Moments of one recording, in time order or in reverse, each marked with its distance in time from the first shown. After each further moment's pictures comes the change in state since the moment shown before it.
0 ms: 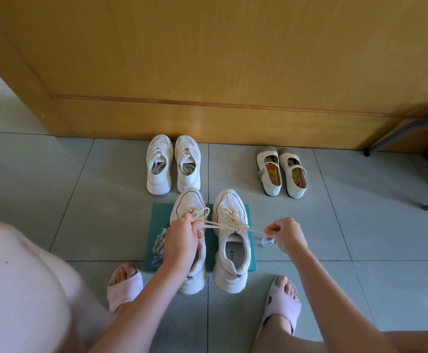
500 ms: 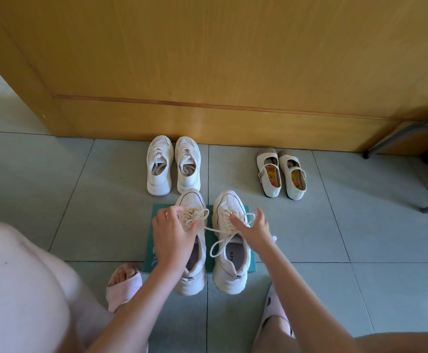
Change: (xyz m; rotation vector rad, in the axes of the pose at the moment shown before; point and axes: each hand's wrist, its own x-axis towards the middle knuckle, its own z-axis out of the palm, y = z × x) left_hand 0.003 -0.019 -0.003 0.128 0.239 0.069; right_hand -0.039 -0.055 0.029 0.281 -0.151 0.027
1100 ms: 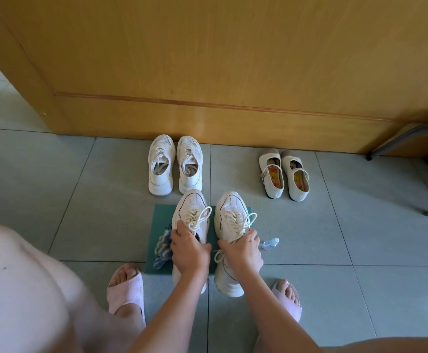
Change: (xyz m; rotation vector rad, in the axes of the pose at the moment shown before) left_hand -0.014 0.011 0.042 0.066 -0.244 -0.424; right_hand 0.000 0.023 0.056 -0.237 0.250 0.110
